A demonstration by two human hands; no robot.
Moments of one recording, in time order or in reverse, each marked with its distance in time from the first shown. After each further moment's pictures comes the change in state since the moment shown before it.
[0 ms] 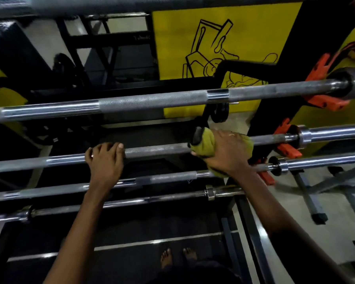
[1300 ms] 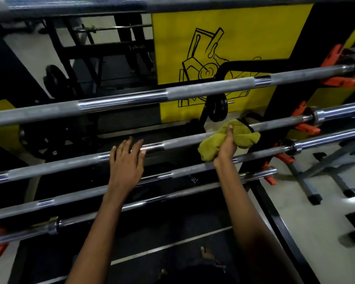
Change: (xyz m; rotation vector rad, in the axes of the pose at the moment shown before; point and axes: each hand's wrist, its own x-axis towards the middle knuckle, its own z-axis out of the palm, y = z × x) left_hand 0.002 -0.106 -0.022 -0.078 -0.103 0.276; right_hand 0.007 -0.177 0.043 1.666 0.651 1.241
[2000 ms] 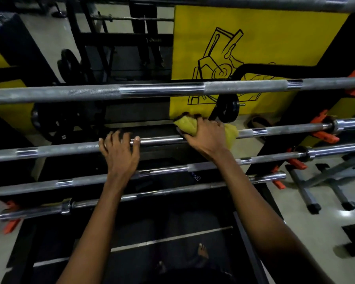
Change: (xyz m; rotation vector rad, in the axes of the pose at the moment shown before) left_hand -0.008 -0.072 -0.013 -0.035 0.171 -0.256; right_hand -0.070 0.025 0.068 -1.769 -0.466 -1.114
